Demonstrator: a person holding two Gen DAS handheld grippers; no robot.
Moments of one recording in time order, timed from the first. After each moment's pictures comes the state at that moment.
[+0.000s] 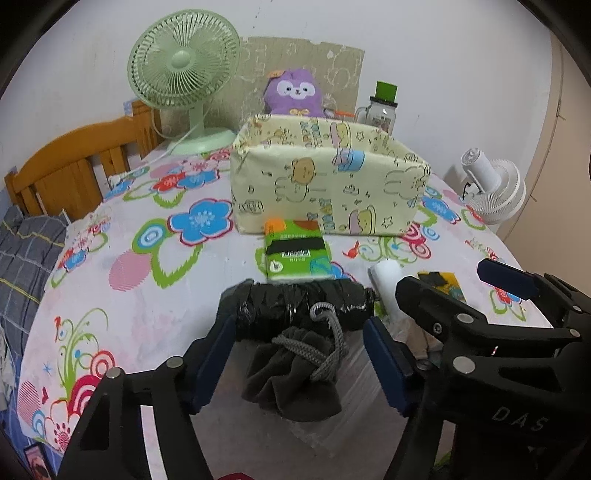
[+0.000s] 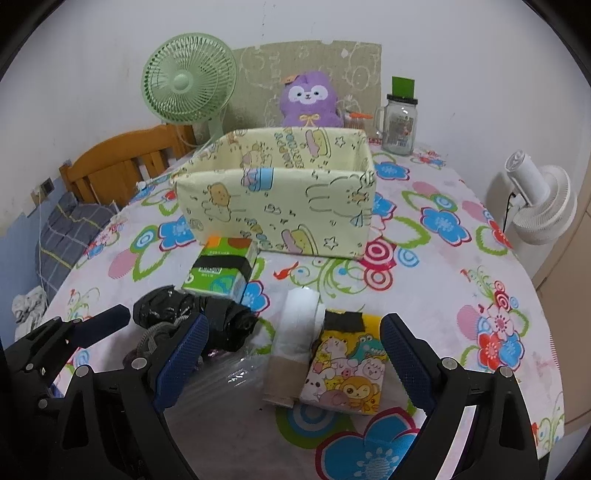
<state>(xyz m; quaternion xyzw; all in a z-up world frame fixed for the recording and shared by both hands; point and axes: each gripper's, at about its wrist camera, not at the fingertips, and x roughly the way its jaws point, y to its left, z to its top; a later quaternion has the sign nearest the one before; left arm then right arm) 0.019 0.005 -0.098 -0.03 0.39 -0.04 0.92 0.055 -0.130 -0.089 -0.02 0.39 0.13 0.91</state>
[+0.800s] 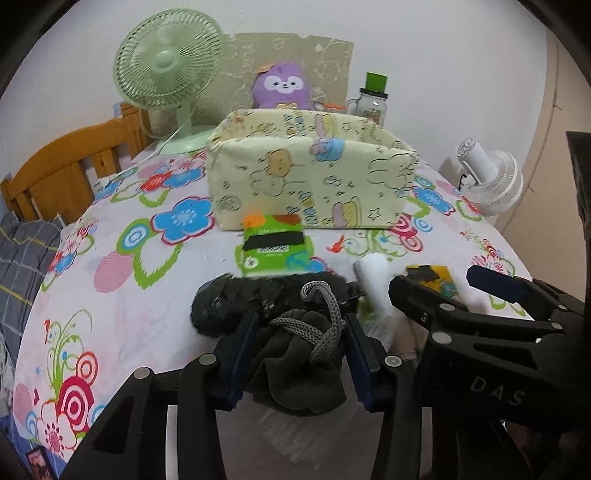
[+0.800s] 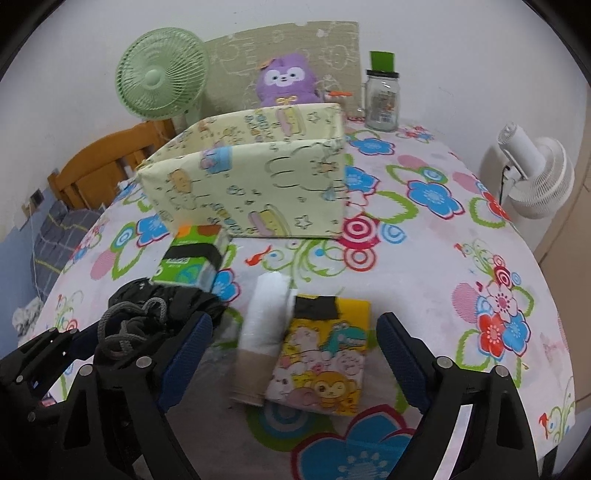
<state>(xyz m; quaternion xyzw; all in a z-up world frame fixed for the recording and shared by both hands) 0.023 -0.010 -0.107 -0.02 0.40 -0.05 0.91 0.069 -0.155 -0.107 0.02 0.41 0.11 0.90</state>
